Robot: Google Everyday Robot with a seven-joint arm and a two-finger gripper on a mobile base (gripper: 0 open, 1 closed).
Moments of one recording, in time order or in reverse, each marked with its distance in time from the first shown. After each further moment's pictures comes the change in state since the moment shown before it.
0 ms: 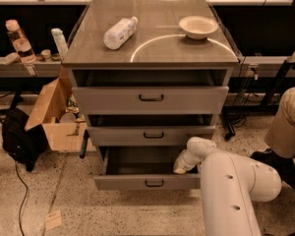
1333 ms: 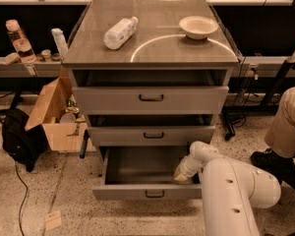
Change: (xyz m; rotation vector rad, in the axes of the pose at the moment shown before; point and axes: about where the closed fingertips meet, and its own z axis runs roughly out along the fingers) arm 0.018 0.033 0.017 -0.102 -0.031 0.029
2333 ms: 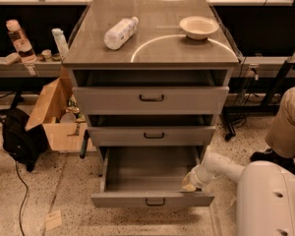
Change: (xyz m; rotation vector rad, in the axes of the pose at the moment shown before) arm 0.022 0.058 -0.045 0.059 -0.059 0.114
